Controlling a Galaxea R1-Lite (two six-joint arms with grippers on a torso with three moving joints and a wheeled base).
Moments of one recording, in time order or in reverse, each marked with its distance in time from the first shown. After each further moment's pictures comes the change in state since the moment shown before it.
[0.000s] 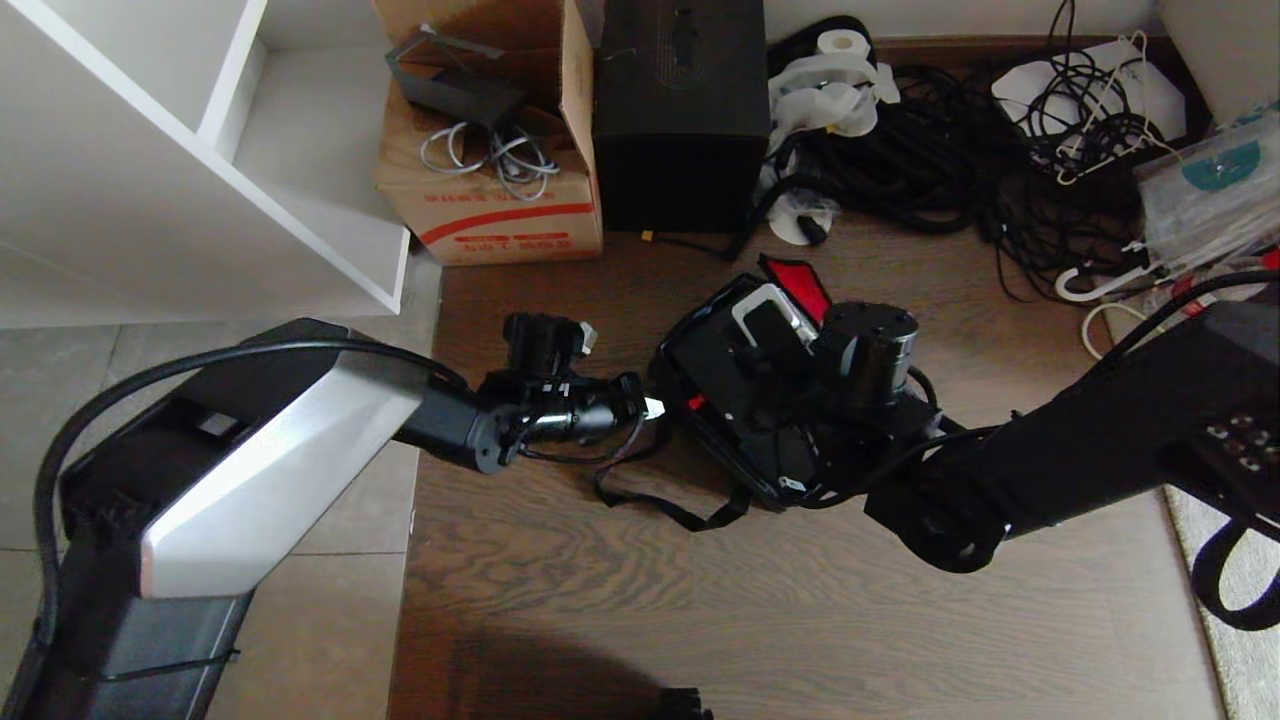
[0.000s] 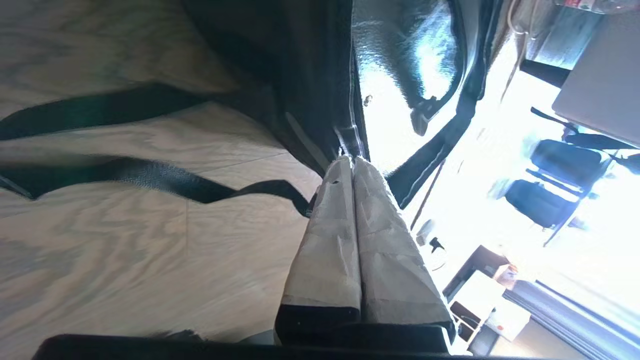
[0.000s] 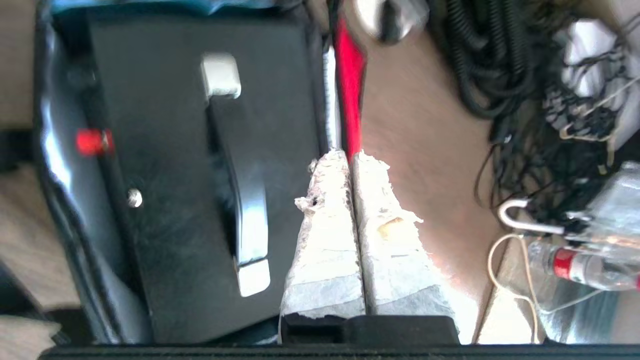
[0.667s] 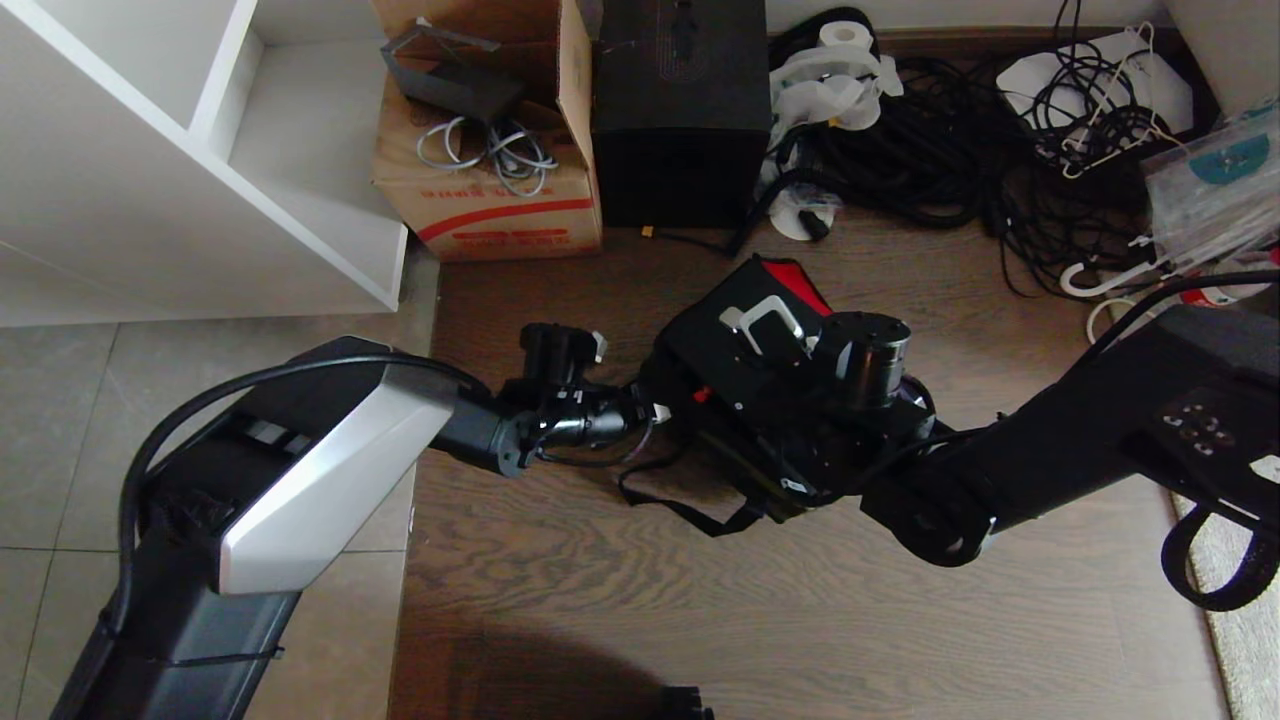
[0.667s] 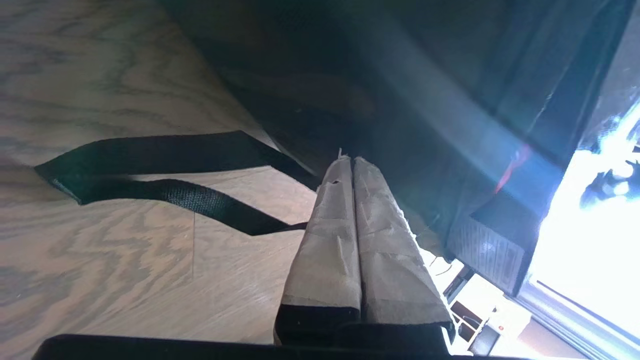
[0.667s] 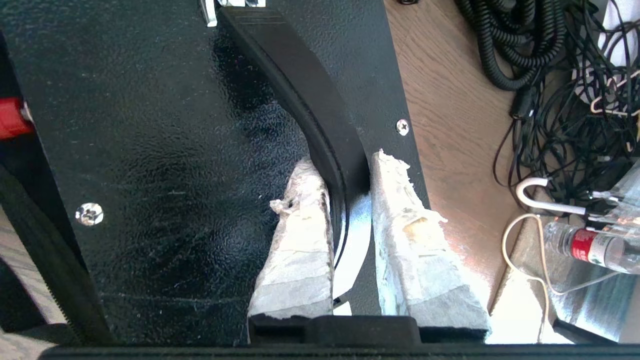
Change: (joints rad) left arm -0.001 0.099 -0.107 0.012 -0.004 -0.004; right arm -0.002 0.007 0.002 -0.017 -0.012 0.000
